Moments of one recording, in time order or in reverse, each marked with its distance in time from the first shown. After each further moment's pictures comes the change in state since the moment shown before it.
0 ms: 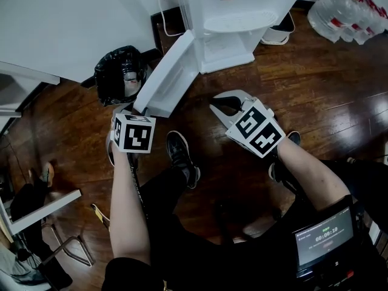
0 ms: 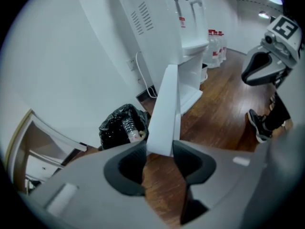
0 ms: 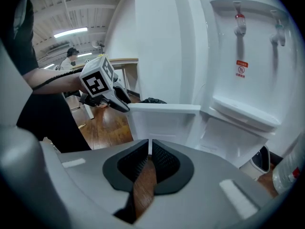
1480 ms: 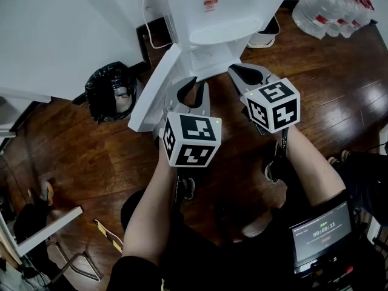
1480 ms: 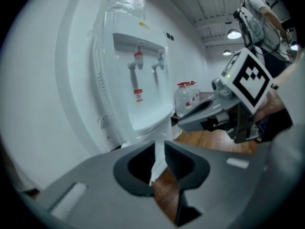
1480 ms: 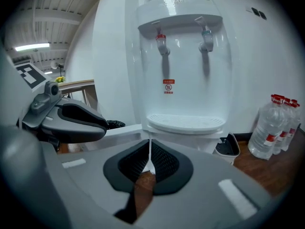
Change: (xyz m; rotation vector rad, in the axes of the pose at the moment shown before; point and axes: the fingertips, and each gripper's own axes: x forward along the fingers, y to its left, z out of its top) left arm -0.072 -0.140 0.199 0.064 -0.602 -0.224; right arm -0.059 -0.138 0.023 0.309 -0.190 -0.367
